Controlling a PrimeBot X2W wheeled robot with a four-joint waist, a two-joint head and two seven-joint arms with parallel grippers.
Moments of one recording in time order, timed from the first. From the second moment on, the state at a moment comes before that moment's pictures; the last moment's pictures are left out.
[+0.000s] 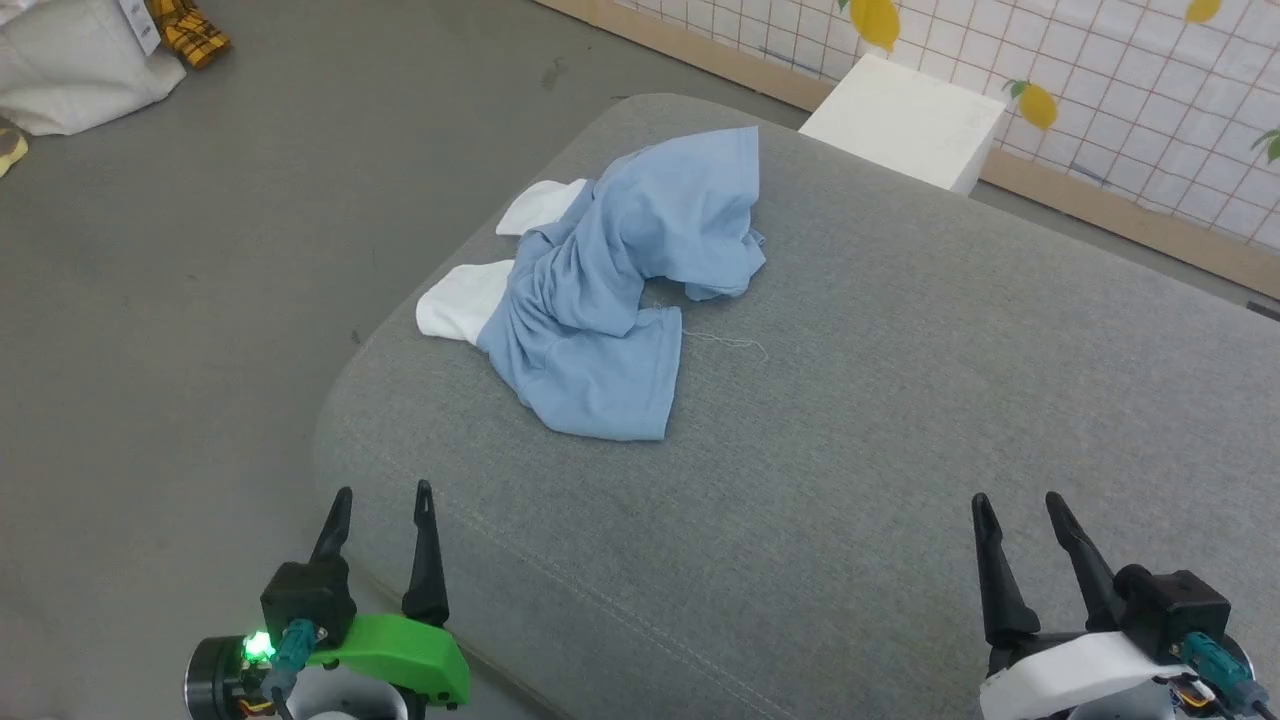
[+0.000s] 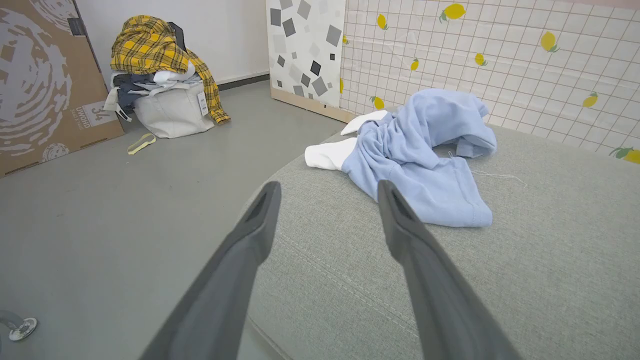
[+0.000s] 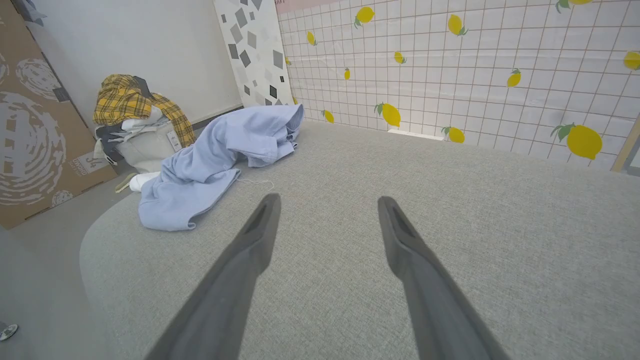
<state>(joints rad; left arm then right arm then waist) -0.02 0.05 -0.05 0.19 -0.12 0.04 -0.24 0.04 -0.05 -0.03 0.19 0.18 0.13 -0.24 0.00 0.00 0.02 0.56</state>
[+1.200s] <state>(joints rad) -0.96 0.15 0.05 0.94 -0.40 -0.02 0.26 -0.03 -0.05 -0.11 -0.09 0.00 0.13 -0.08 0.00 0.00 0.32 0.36</state>
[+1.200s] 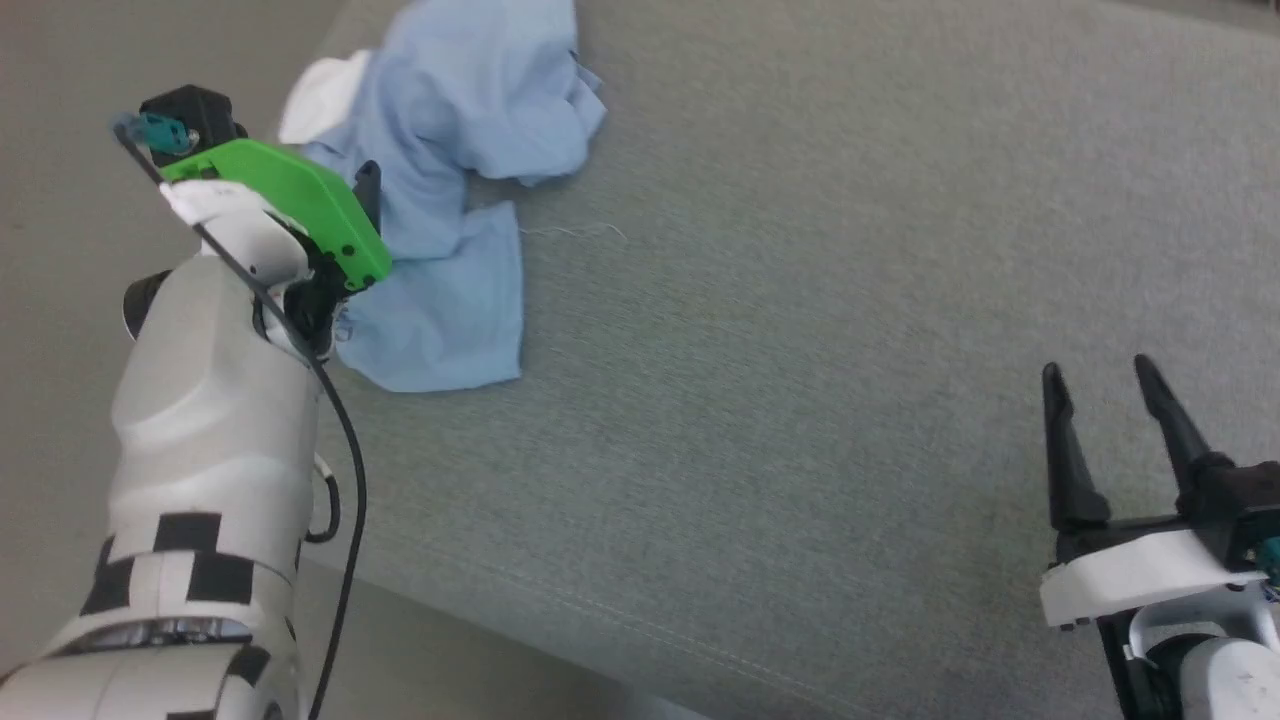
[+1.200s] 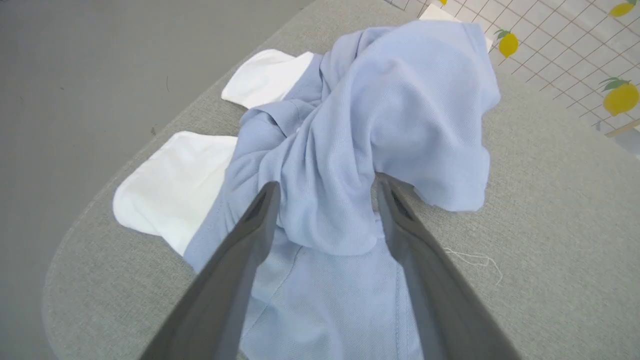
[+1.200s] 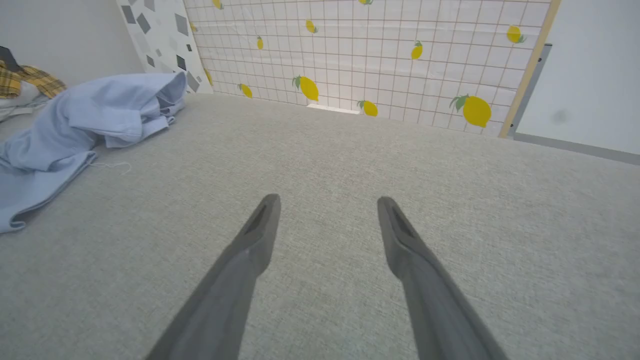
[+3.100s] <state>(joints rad) -1.44 0.12 -0.16 0.75 -0.49 -0.12 0.11 -0.04 -0.05 -0.07 0.15 0.14 0.13 -0.23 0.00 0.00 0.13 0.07</state>
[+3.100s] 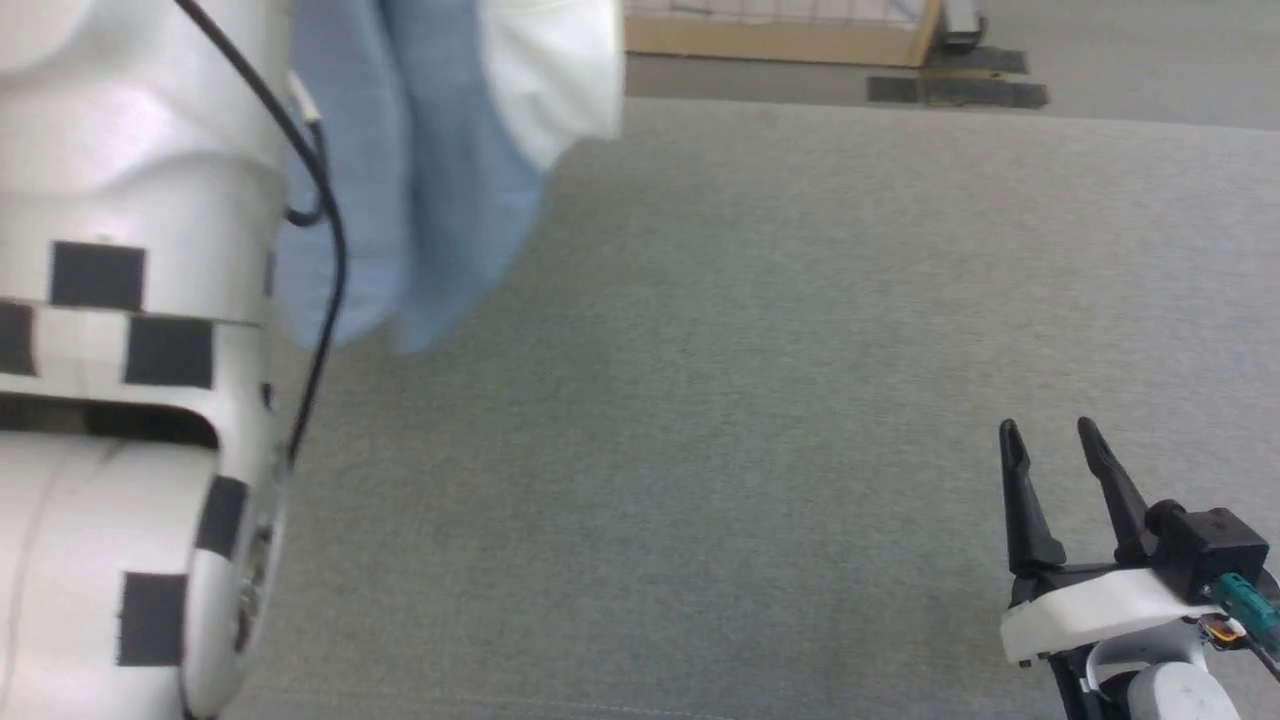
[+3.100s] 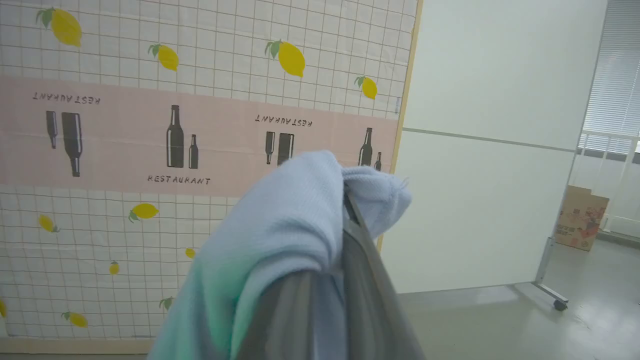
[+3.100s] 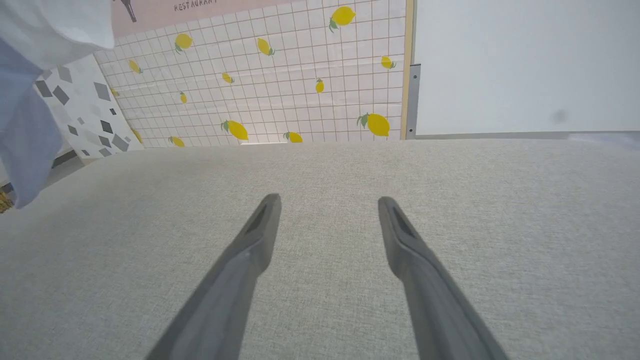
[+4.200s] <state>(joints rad) -0.79 0.05 -0.60 0.92 -0.74 -0.11 0.33 -0.07 -0.05 -0.08 0.17 0.16 0.13 -0.25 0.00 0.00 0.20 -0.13</state>
